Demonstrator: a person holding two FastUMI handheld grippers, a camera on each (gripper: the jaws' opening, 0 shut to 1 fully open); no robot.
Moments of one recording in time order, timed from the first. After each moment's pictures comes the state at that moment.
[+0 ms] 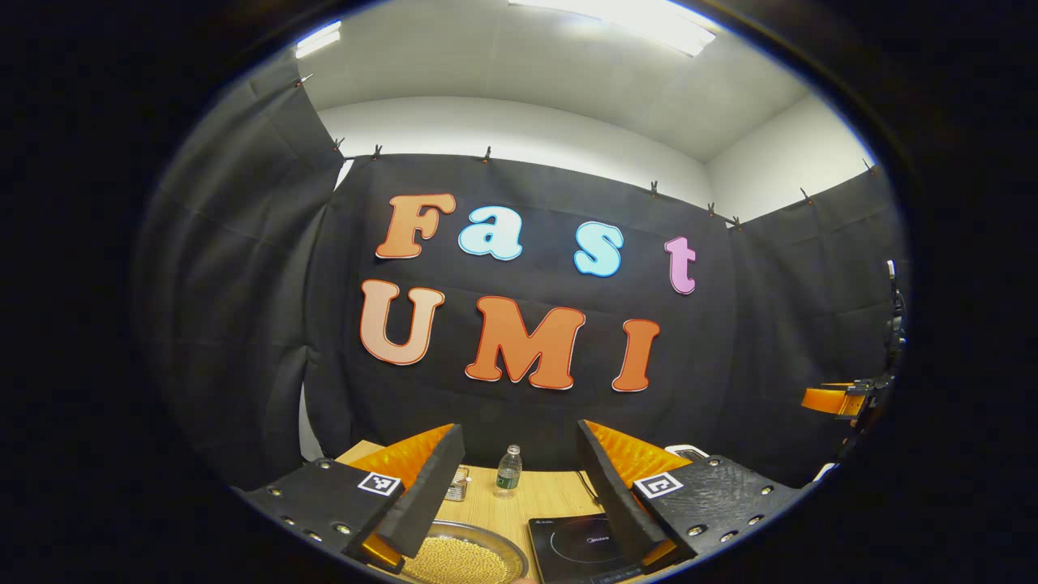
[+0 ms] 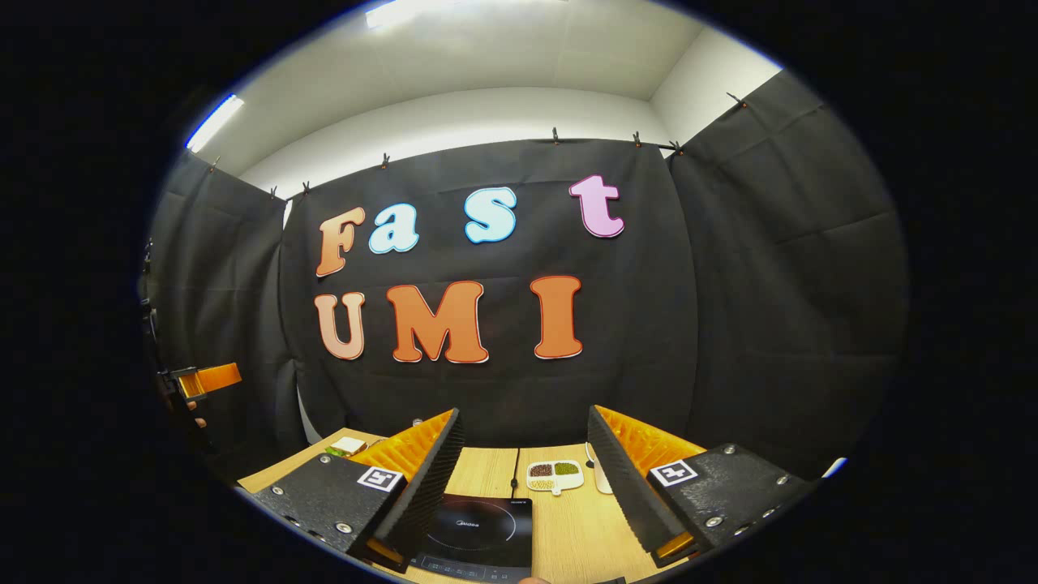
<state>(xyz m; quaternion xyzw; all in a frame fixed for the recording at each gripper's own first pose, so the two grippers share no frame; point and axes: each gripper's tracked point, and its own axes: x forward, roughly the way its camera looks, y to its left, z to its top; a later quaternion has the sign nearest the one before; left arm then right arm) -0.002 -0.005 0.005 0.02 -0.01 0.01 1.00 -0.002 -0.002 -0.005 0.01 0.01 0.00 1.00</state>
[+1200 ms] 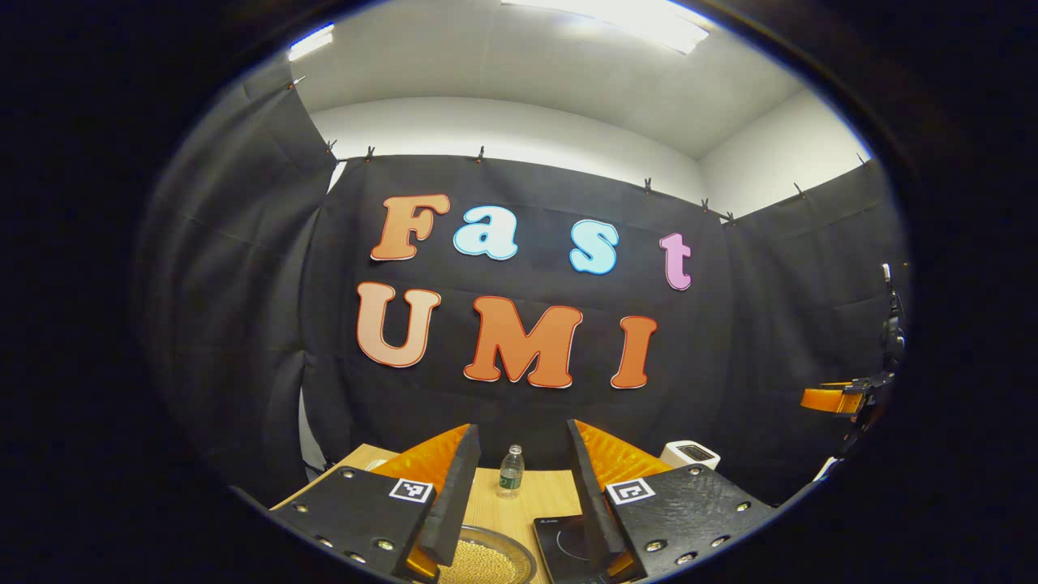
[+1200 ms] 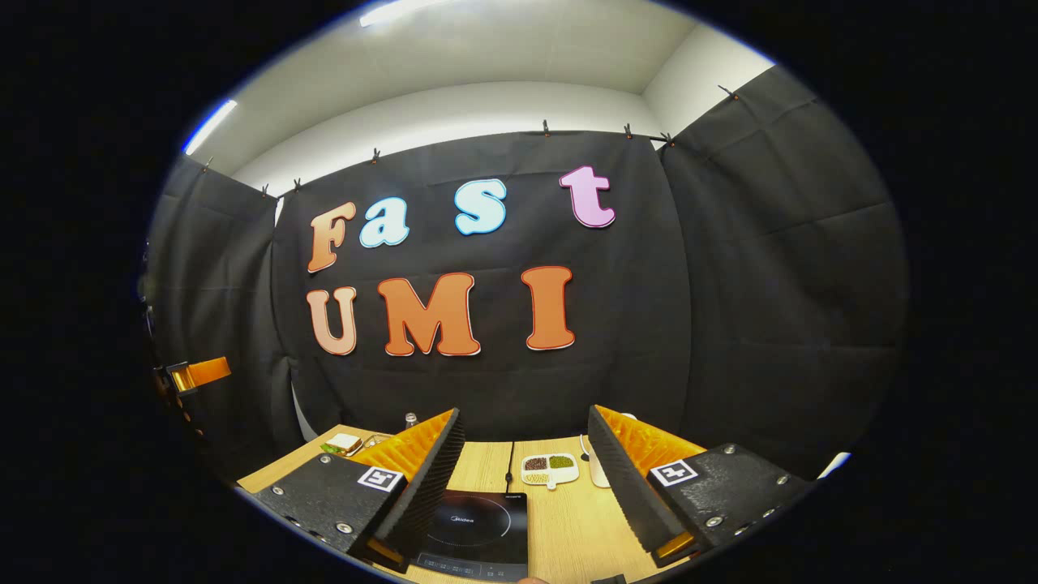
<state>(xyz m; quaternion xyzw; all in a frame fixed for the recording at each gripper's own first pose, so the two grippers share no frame) -0.003 -0.005 0.010 0.02 -0.01 -0.01 1.00 -0.002 -0.014 -0.014 0.01 0.03 -0.01 1.00</state>
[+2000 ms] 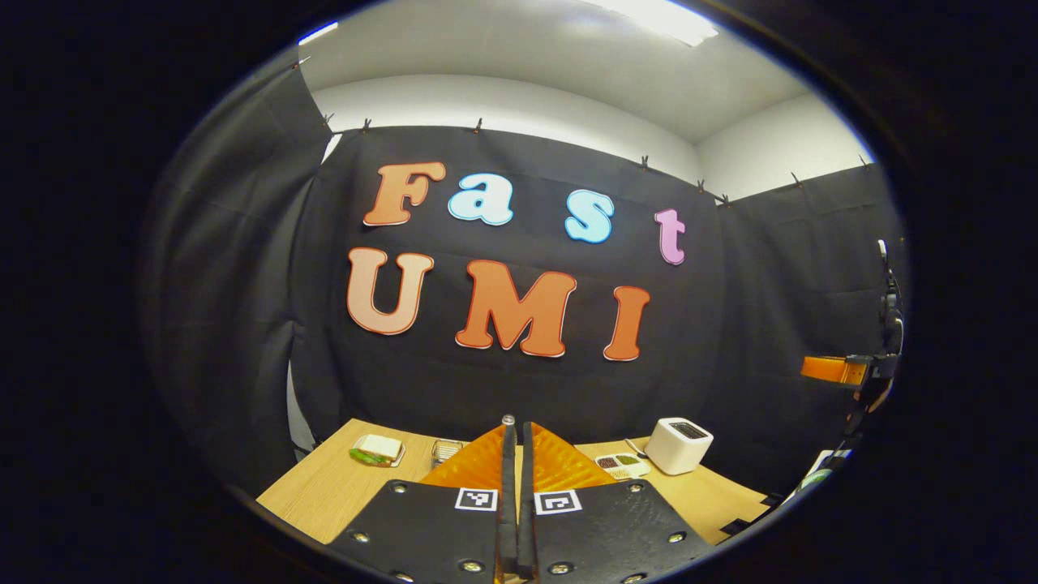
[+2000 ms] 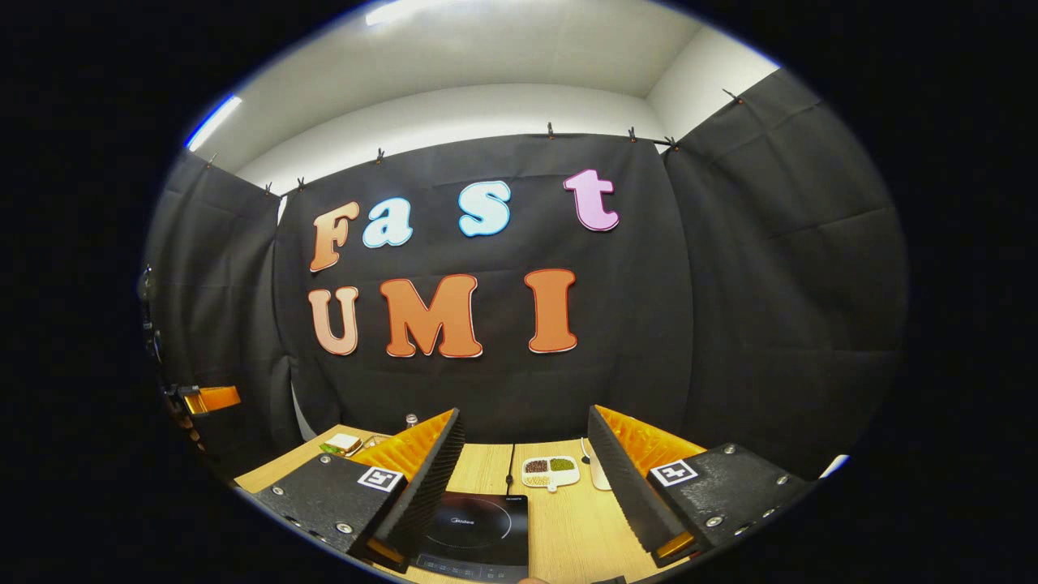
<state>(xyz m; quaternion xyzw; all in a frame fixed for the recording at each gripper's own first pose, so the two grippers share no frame) -0.007 0.006 -0.055 0.02 0.05 -0.03 1.00 0.000 -0.008 -0.012 0.00 0.02 -0.01 1.00</state>
